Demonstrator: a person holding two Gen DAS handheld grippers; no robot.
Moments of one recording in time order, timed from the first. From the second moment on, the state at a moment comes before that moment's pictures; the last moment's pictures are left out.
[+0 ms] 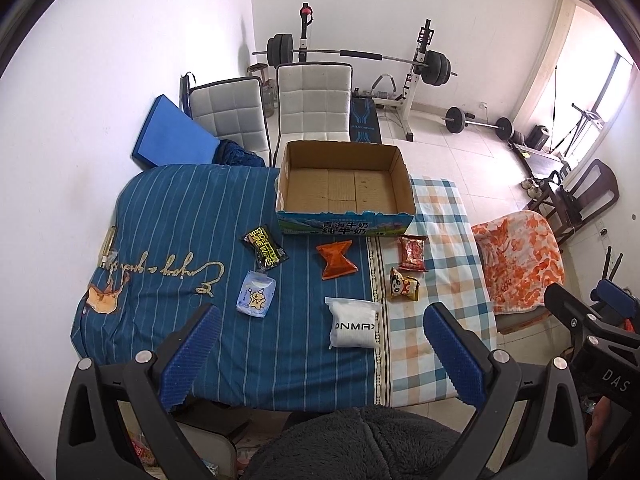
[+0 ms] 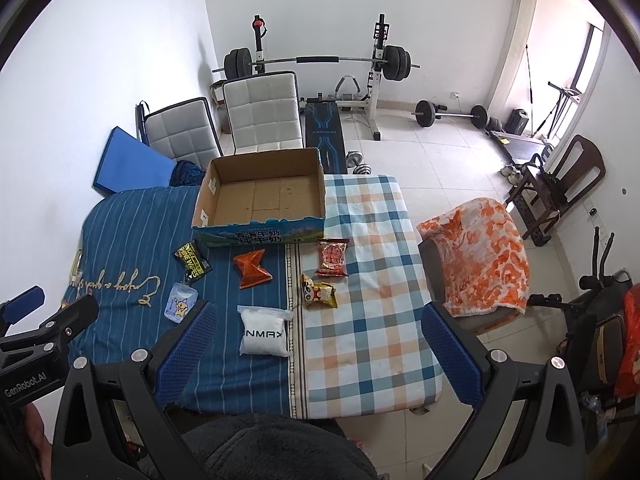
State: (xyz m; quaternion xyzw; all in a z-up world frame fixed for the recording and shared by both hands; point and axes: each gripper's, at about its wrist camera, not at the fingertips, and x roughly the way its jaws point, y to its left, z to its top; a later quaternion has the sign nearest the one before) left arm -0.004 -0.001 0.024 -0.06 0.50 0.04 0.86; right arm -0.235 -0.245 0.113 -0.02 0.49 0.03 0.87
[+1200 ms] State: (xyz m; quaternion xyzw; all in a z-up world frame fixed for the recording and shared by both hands) left arm 0.073 0.013 -0.151 -0.08 0.62 0.05 0.78; right arm -0.150 -0.262 -0.055 0.00 0.60 0.02 0.80
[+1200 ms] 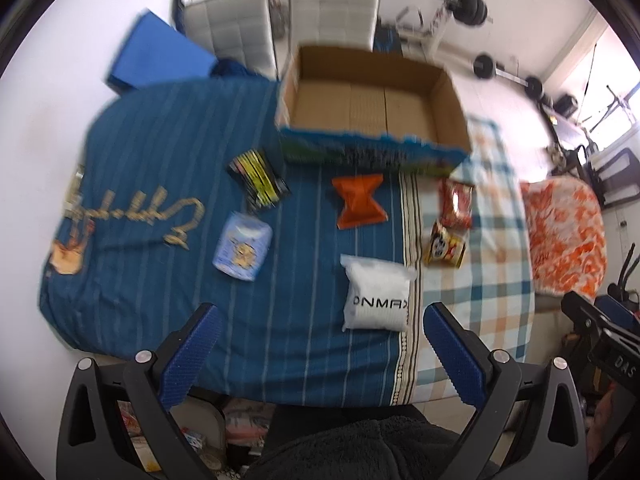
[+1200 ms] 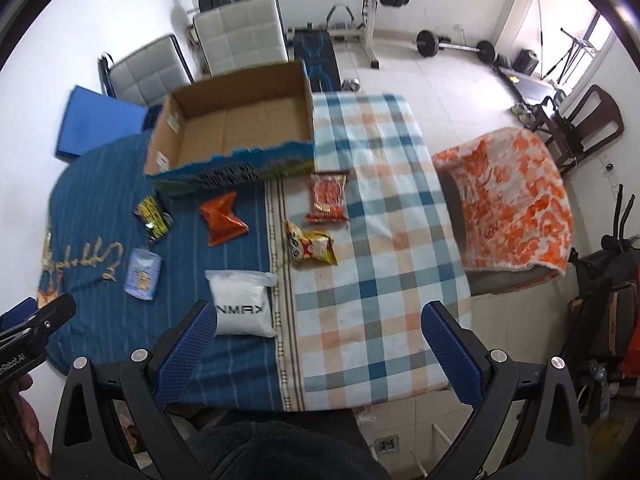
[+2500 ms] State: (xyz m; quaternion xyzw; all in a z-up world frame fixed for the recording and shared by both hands) left arm 0.140 -0.016 -0.362 -0.05 0.74 0.07 0.67; right arm 0.008 -0.327 -0.296 0.08 0.72 0.05 0.68
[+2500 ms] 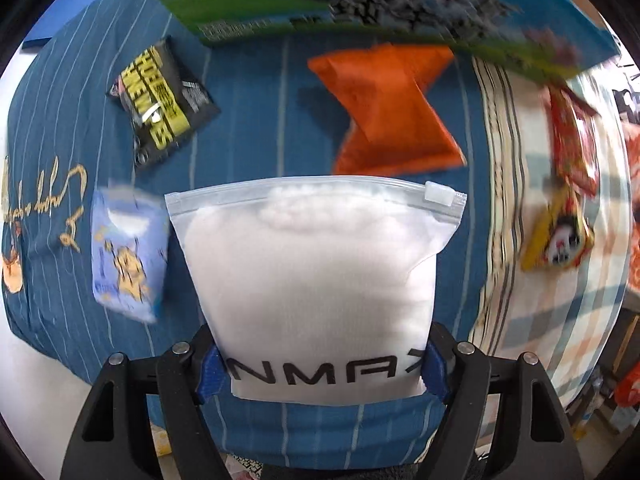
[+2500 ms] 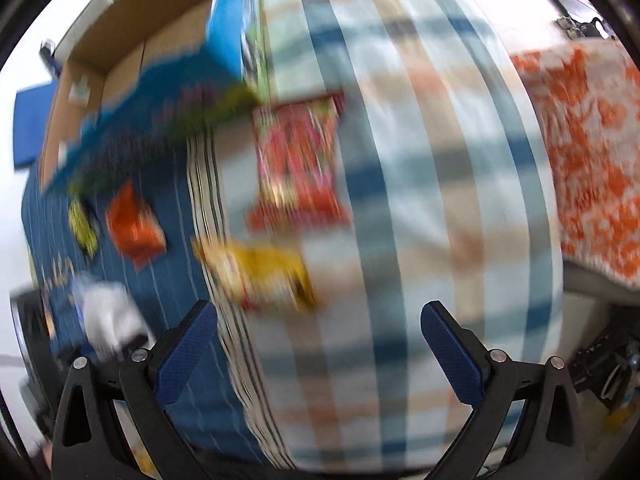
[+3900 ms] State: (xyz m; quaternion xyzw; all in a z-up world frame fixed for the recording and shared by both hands) left arm -0.067 -0.019 -0.355 -0.02 0.76 0.03 0.65; right arm -0.123 -0.216 -0.332 -0.01 0.79 0.04 0.62
